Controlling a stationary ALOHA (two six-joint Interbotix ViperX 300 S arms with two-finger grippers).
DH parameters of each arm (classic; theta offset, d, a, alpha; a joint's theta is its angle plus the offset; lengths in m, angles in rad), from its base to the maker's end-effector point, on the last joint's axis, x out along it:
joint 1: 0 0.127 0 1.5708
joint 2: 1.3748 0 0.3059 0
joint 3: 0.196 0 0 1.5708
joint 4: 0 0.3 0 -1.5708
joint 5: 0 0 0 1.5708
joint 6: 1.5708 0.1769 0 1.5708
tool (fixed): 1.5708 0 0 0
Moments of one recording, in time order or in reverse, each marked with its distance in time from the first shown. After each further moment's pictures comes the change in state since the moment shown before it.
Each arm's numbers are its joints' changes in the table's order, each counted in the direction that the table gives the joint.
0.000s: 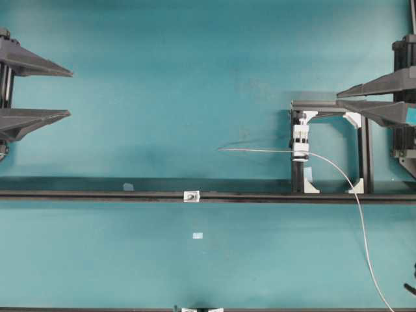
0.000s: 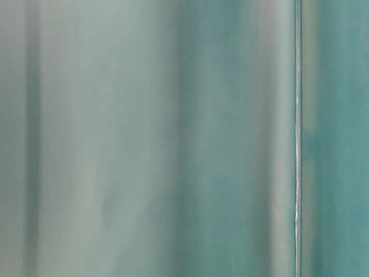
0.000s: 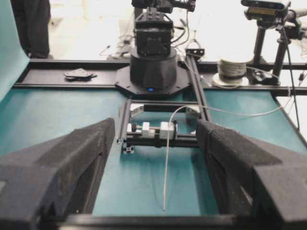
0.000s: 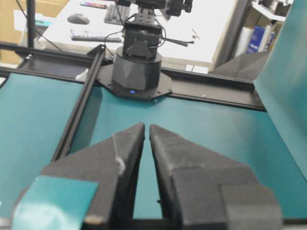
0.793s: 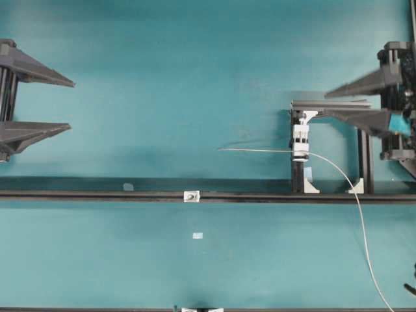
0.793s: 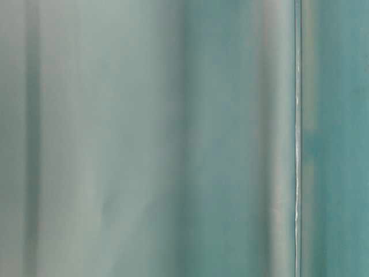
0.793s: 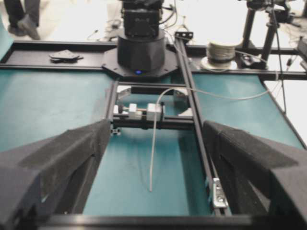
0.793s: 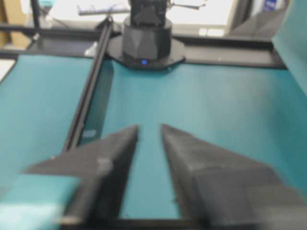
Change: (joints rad) left arm -0.034 -0.006 -0.037 -0.025 0.002 0.003; right arm -0.009 -0.074 -0.014 0.002 -0.008 0.107
